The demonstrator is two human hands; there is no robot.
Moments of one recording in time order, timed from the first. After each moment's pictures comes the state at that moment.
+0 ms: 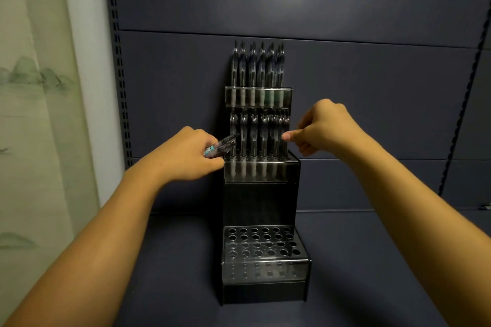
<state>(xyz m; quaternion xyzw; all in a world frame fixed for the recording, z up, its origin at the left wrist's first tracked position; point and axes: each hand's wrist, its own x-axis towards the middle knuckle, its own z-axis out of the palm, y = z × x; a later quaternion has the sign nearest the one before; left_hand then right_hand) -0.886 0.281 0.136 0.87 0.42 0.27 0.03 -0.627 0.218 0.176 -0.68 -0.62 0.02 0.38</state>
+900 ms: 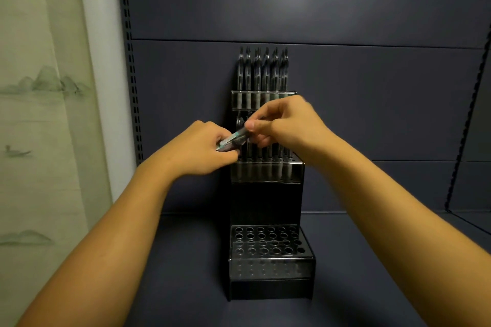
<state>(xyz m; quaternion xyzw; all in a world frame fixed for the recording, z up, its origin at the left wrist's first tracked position) -0.884 0.262 0.151 0.87 0.39 0.30 0.04 -0.689 0.213 0.176 -0.48 -0.69 0.17 0.51</state>
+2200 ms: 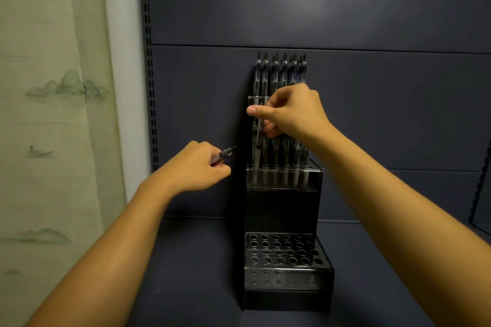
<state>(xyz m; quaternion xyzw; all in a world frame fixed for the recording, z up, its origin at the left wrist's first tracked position) -0.910 0.278 0.127 0.83 0.47 0.30 0.08 -0.705 0.244 0.197 -0.50 -0.68 0.06 0.53</state>
